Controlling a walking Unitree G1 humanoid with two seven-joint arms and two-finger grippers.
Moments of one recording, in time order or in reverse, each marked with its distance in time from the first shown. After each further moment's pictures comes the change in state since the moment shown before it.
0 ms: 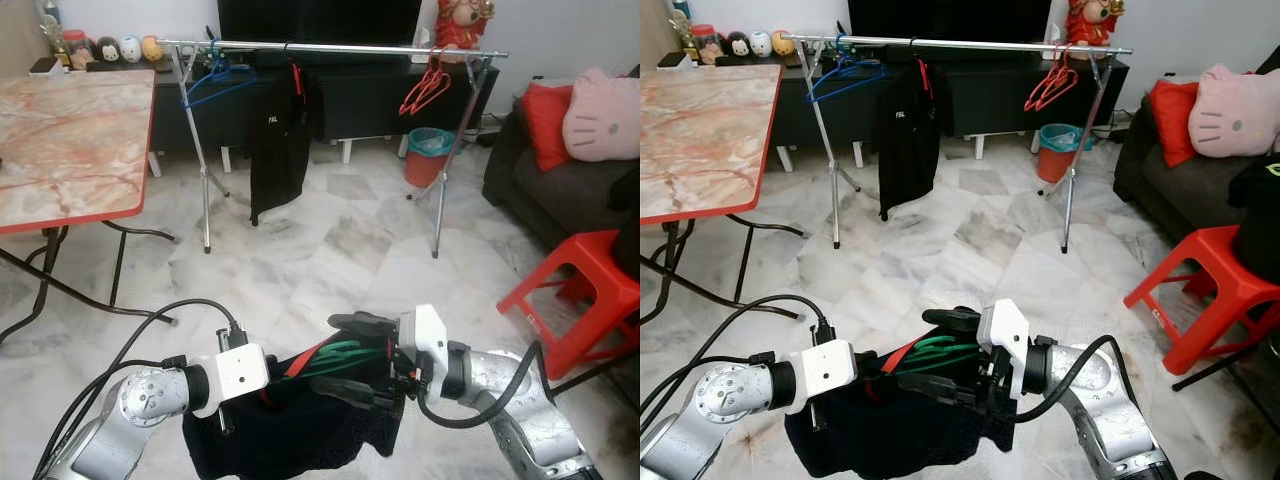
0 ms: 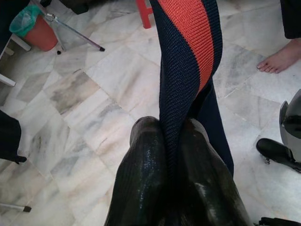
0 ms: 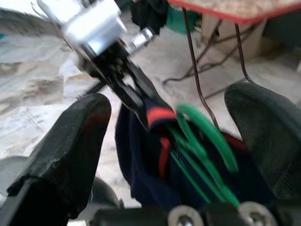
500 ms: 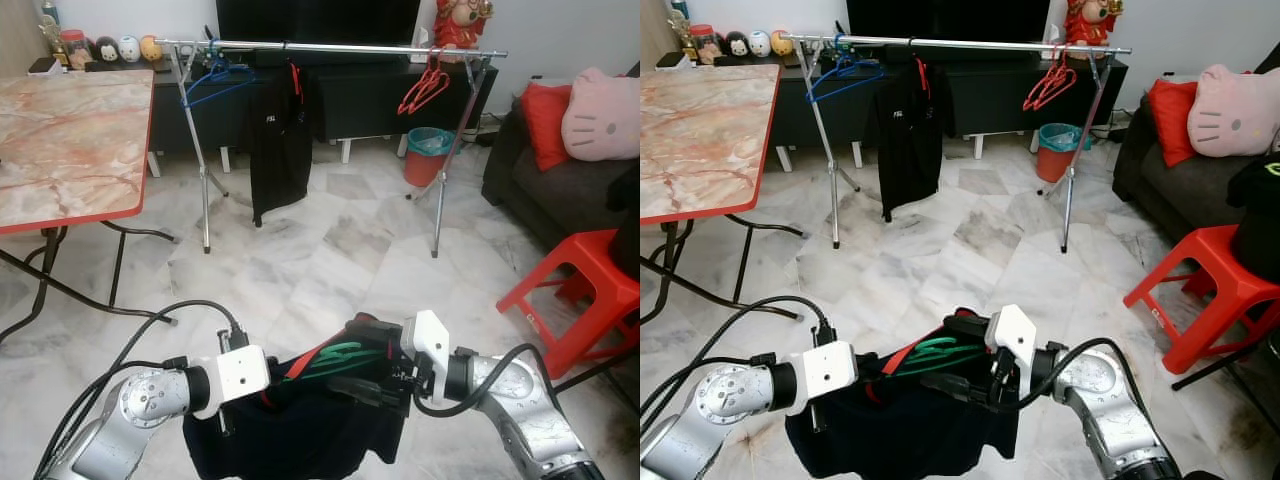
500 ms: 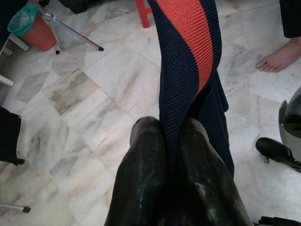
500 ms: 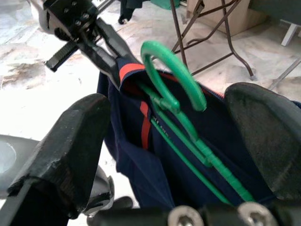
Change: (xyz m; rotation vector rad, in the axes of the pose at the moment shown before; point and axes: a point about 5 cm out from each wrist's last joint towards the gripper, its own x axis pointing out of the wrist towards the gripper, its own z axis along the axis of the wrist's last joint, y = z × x) left arm 0.000 0.000 0.000 0.001 0.002 -0.002; right arm -0.009 -0.009 -0.020 0.007 0.092 -0.055
